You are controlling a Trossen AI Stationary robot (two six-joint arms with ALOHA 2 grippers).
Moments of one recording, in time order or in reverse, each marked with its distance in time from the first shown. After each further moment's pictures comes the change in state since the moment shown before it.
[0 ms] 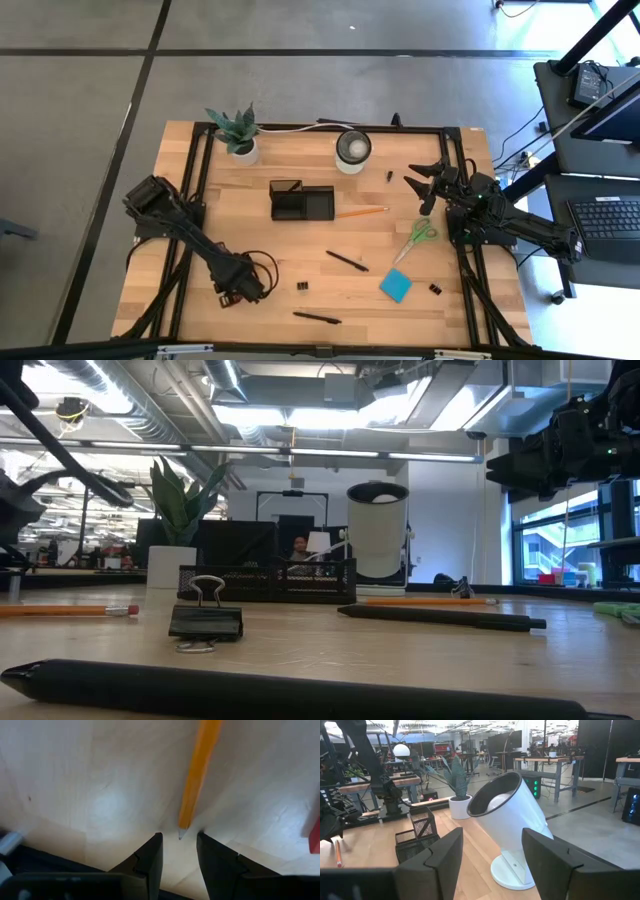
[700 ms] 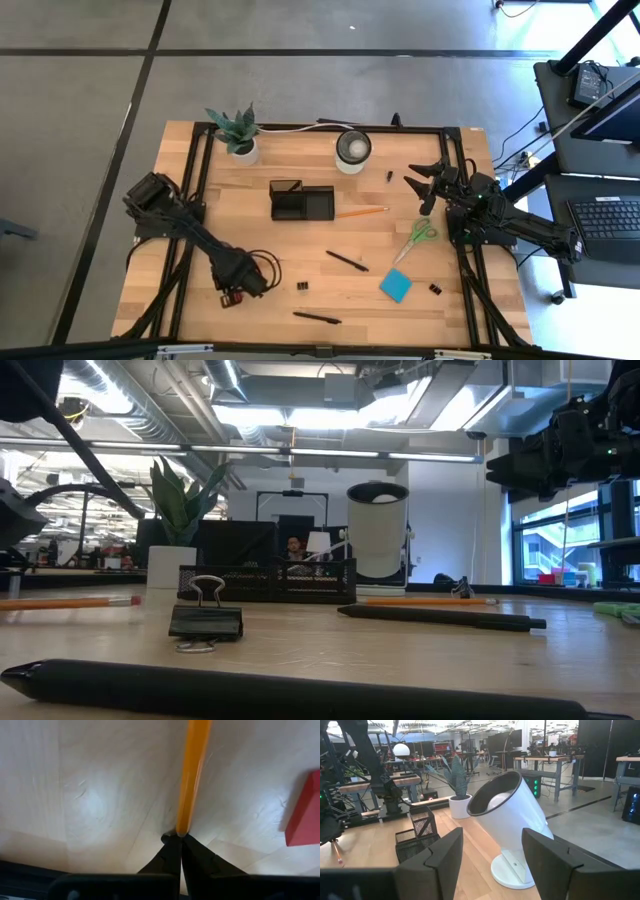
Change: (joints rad) left arm 0.056 0.012 -0.041 0.092 0.047 0.062; right arm 0.000 0.000 0.000 -0.004 0.000 0.003
